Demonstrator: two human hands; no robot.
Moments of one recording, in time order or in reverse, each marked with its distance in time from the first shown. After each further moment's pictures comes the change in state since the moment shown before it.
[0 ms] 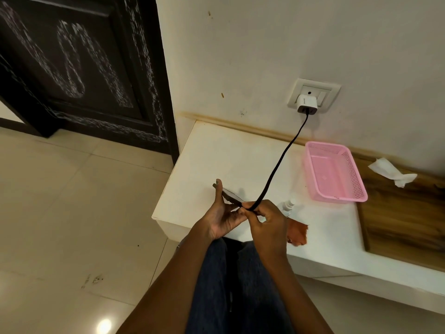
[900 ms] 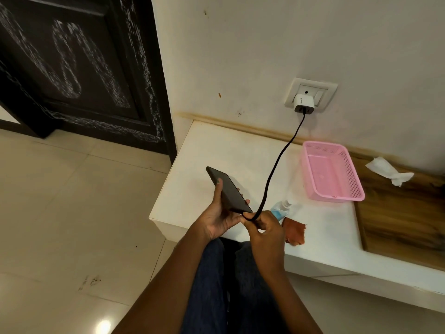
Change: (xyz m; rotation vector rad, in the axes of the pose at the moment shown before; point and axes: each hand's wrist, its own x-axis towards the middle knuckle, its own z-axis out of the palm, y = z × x) left_hand 0.003 0.000 -0.003 0.183 0.005 0.136; right_hand -0.019 0.018 0.000 0.101 -0.033 0.191
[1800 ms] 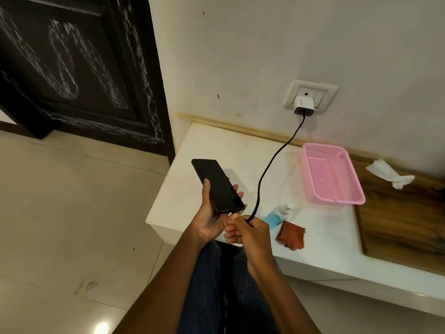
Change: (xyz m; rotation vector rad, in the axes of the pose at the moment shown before) left_hand -0.005 0.004 0.003 -0.102 -0.055 0.209; right_hand 0.010 -0.033 0.017 0.301 -0.125 0.625
